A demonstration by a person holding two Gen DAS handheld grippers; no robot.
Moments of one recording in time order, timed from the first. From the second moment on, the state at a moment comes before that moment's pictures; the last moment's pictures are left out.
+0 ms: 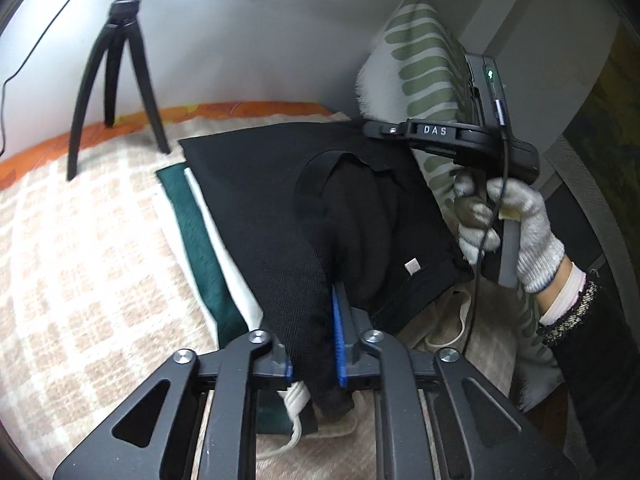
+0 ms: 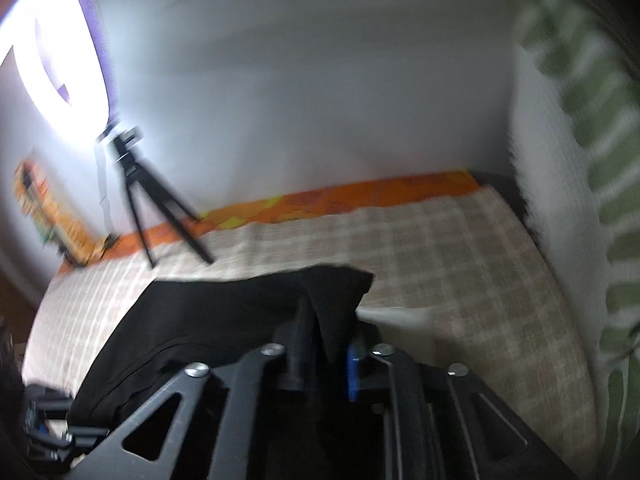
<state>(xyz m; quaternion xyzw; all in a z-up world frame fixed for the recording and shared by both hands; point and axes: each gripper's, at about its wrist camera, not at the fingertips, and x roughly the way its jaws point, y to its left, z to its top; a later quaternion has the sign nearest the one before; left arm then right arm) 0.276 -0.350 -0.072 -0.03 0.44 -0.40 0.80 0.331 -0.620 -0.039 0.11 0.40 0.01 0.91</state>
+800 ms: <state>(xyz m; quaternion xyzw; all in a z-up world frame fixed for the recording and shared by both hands) 0.259 -0.302 -0.046 -0.02 0.41 -0.36 0.84 0.303 -0.526 -0.019 -0.01 0.39 0.07 0.92</state>
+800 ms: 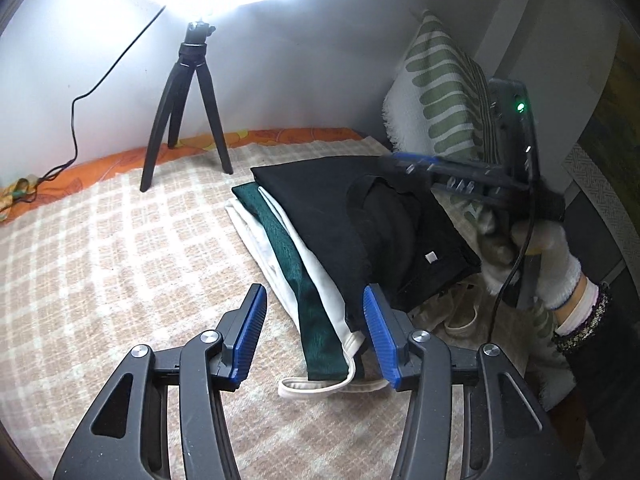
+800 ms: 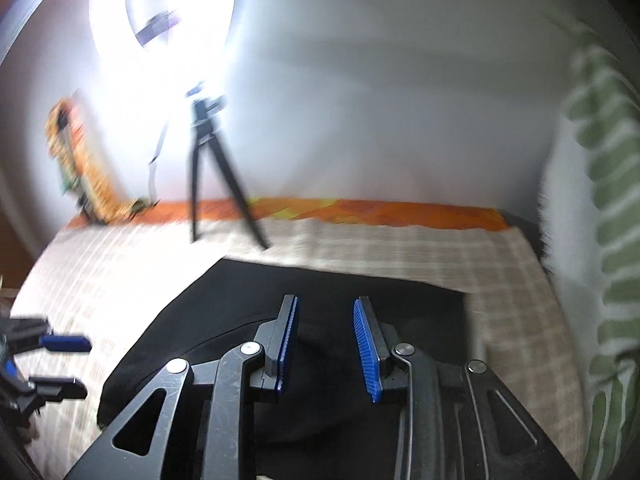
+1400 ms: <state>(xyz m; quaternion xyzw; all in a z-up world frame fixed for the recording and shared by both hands) 0.234 -0.273 -0.035 -0.02 0.40 -0.35 0.85 0.252 -0.494 -0.043 0.01 0.41 0.10 0.91</state>
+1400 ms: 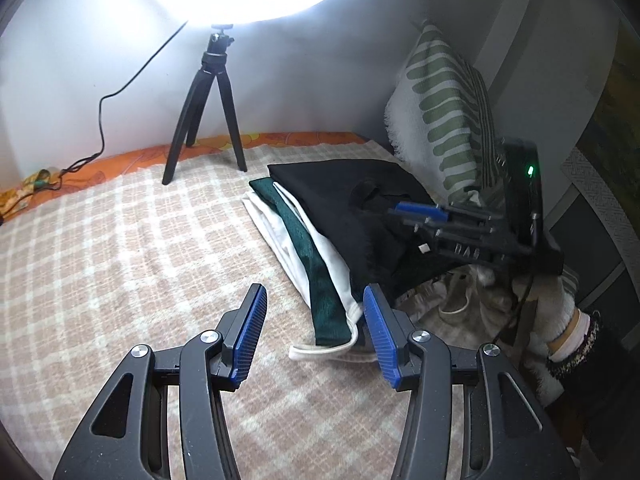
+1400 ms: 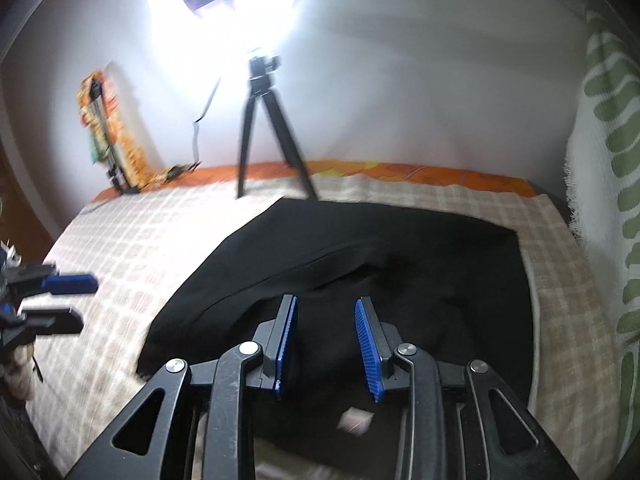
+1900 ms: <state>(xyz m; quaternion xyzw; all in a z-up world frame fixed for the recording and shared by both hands) 0.159 -0.241 0.001 0.01 0.36 -0.33 0.88 0.175 -0.471 -0.057 0.05 0.44 0.08 0.89</state>
